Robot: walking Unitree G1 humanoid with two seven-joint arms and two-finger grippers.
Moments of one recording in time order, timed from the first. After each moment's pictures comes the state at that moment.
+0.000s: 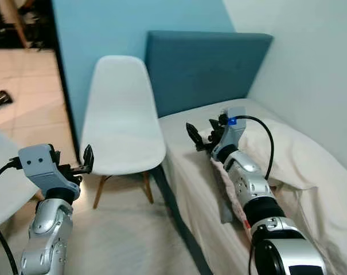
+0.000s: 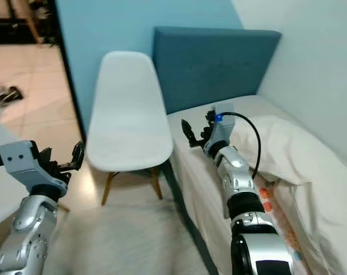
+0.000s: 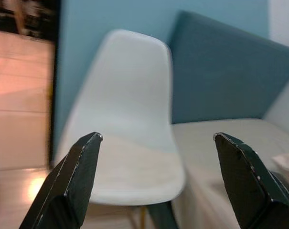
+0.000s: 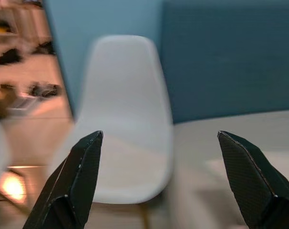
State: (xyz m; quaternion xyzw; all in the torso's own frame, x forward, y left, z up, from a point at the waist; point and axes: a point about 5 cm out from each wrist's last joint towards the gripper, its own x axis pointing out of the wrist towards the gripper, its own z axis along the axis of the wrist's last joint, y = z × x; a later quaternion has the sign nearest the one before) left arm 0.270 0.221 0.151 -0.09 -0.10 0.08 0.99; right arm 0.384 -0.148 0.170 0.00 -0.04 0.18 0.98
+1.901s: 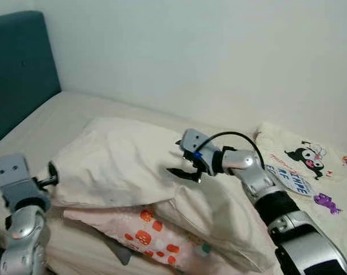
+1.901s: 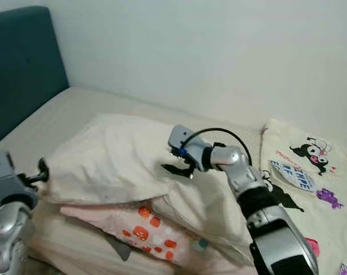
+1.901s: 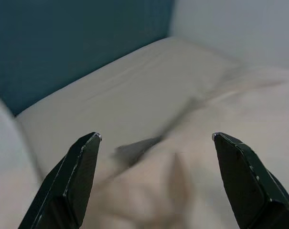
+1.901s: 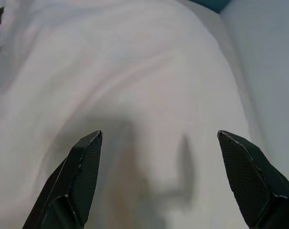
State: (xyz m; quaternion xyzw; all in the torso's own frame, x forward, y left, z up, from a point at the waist) left arm 0.246 0.282 0.132 -0.02 -0.01 0.29 0.96; right arm 0.365 -0.108 0.164 -0.31 0.03 0.48 0.82
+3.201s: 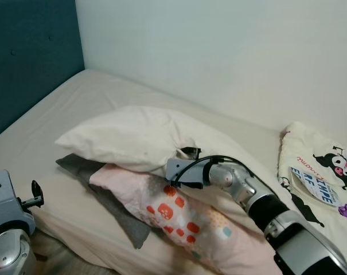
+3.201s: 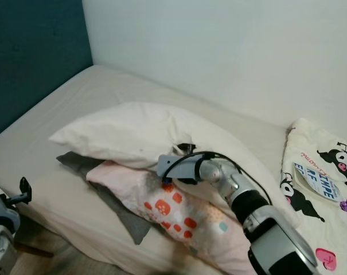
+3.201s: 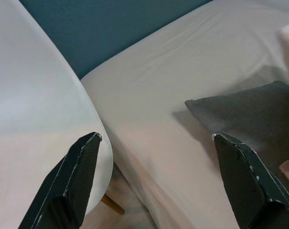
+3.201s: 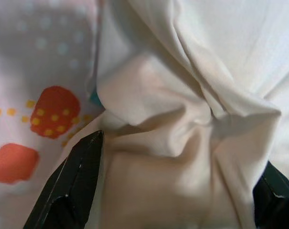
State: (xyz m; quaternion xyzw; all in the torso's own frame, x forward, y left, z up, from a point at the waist) left arm 0.206 0.276 0.143 0.02 0.02 0.31 0.95; right arm 0.364 -0.109 0.110 -0.53 0.06 0.35 0.77
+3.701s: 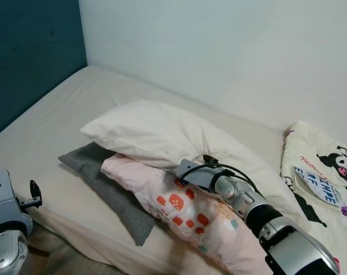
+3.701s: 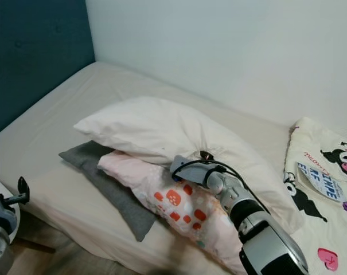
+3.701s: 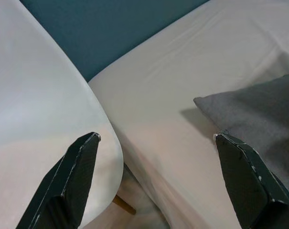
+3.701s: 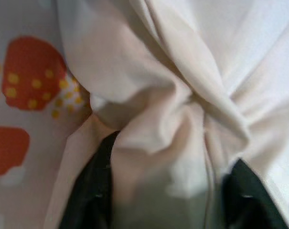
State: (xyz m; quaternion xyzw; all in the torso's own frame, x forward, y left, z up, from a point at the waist) left arm 0.202 0.276 0.147 0.05 0.02 0.30 0.95; right arm 0.367 -0.144 0.089 -0.53 0.11 0.22 0.81
